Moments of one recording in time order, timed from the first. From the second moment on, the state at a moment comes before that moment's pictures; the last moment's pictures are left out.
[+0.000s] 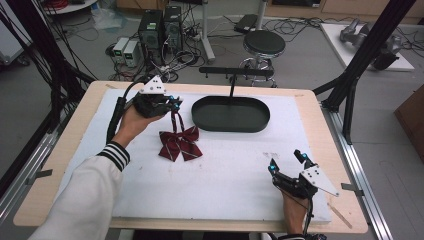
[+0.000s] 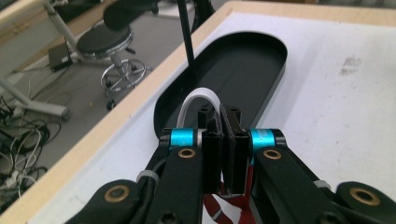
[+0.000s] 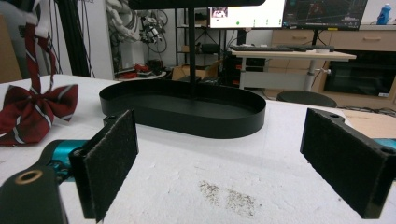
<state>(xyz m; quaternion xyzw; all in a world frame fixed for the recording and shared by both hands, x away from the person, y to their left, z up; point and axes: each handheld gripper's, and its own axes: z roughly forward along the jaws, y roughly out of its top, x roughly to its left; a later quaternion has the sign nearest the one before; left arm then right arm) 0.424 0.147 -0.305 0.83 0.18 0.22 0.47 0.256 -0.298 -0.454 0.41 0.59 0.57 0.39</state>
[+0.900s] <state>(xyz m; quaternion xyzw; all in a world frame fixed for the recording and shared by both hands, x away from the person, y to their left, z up) 0.434 0.118 -0.255 0.81 0.16 0.24 0.52 0.255 -0.298 -0.454 0.42 0.59 0.57 0.39</state>
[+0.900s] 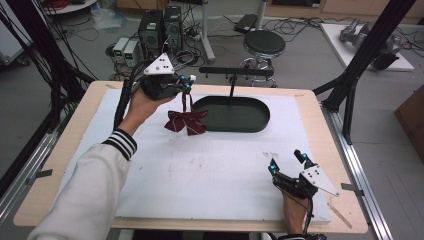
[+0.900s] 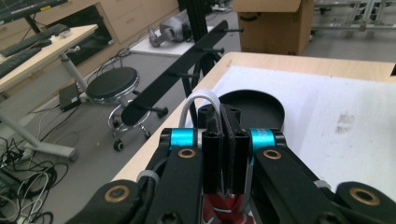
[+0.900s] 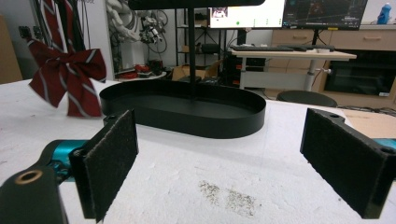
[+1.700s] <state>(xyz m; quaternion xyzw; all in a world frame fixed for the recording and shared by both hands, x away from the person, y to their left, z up) 0.466 0.088 -0.233 0.78 0.15 0.24 0.56 0.256 -0.298 -0.454 0.42 0.59 0.57 0.39</state>
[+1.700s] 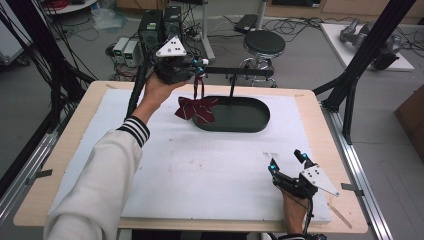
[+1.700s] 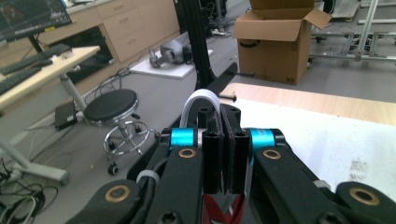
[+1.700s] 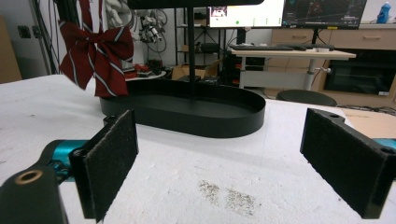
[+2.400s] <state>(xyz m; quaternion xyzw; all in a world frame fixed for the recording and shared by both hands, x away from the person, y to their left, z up) 0.497 0.078 -0.241 0.75 0.18 0.22 0.60 0.256 -0.298 -0.454 0.42 0.59 0.57 0.39</state>
